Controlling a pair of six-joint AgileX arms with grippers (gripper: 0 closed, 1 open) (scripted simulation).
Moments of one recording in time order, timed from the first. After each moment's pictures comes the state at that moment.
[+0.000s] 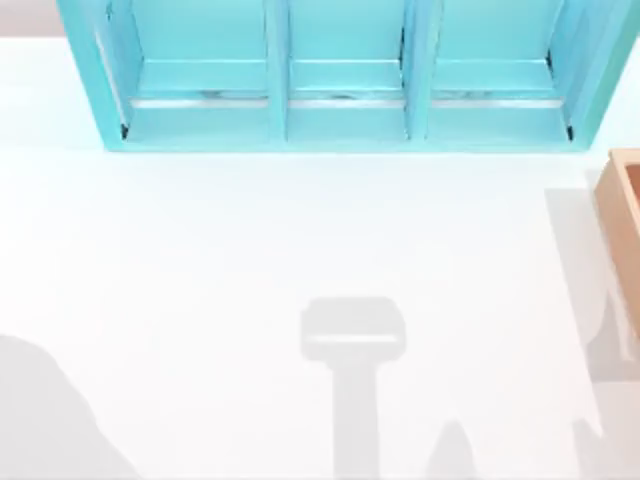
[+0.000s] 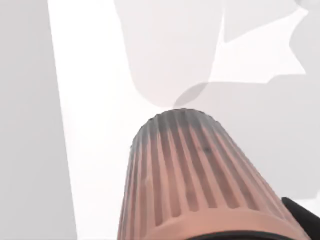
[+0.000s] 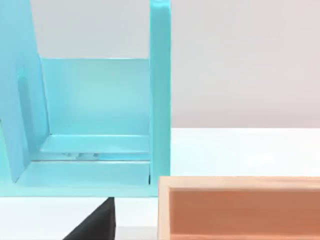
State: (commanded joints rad) left arm 0.64 2.05 1.62 -1.19 0.05 0.67; right arm 0.00 0.00 0.00 0.00 0.00 0.00
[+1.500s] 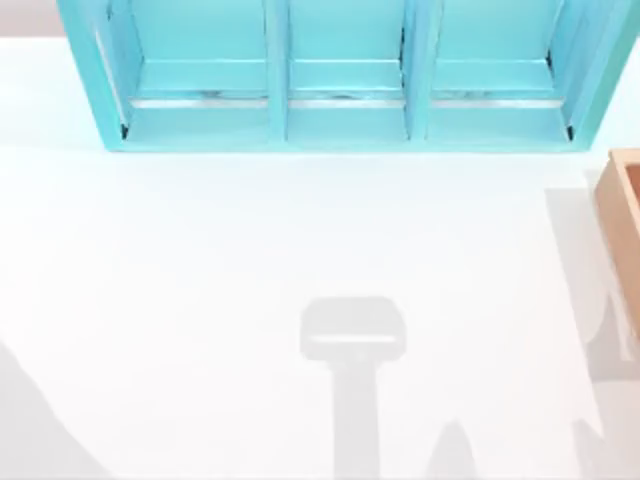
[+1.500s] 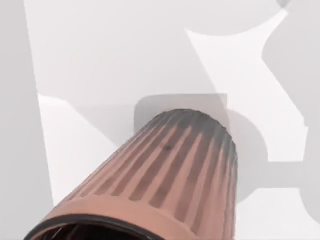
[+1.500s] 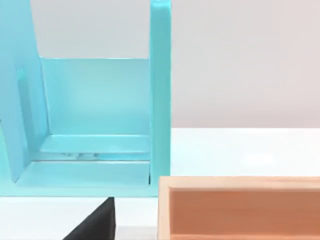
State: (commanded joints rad) left arm 0.65 2.08 1.53 -1.07 0.05 0.67; right arm 0.00 0.00 0.00 0.00 0.00 0.00
